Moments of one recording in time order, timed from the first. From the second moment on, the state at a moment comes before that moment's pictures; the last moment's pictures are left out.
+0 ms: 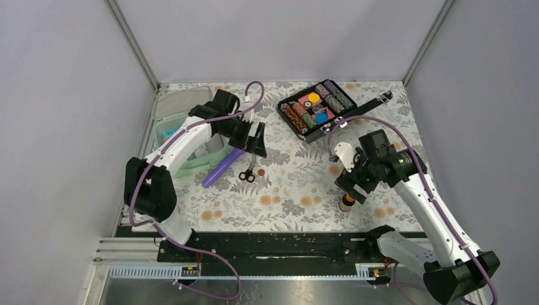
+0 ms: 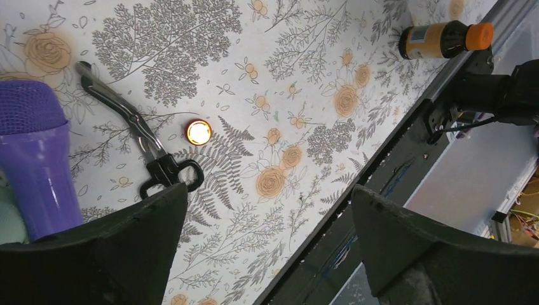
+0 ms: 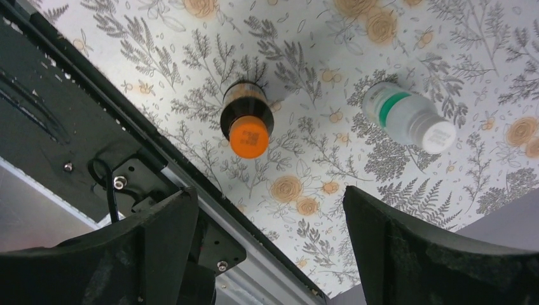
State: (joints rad) left arm -0.38 1.64 1.40 -0.82 0.62 0.00; right arm 0.37 1.00 1.06 -1.24 -0.13 -0.60
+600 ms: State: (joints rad) left arm -0.40 1.62 1.40 -0.80 0.55 0.02; right arm 0.36 1.03 0.96 -1.25 -0.16 -0.64
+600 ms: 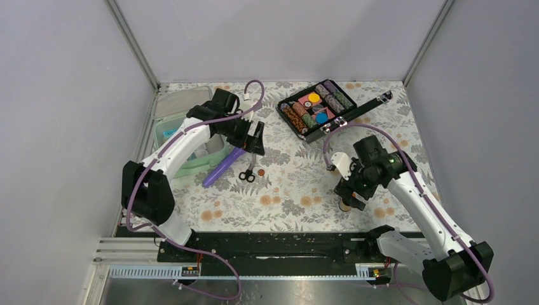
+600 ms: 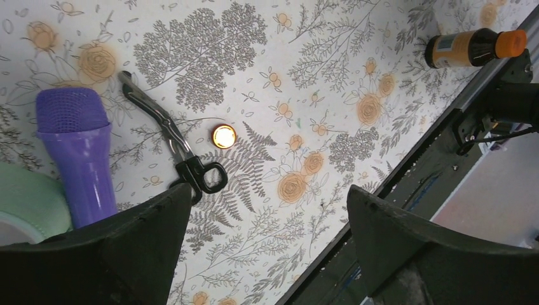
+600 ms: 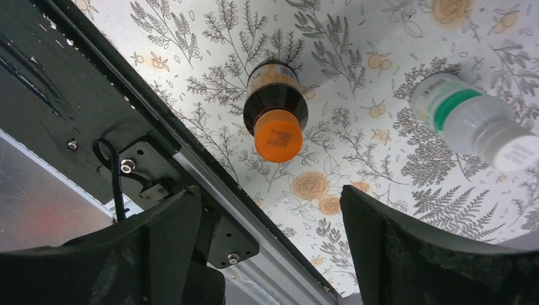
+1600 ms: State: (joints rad) left arm -0.40 1.60 1.40 -0.78 0.50 0.03; right arm 0.36 1.03 0.75 -1.04 -0.18 -0.62
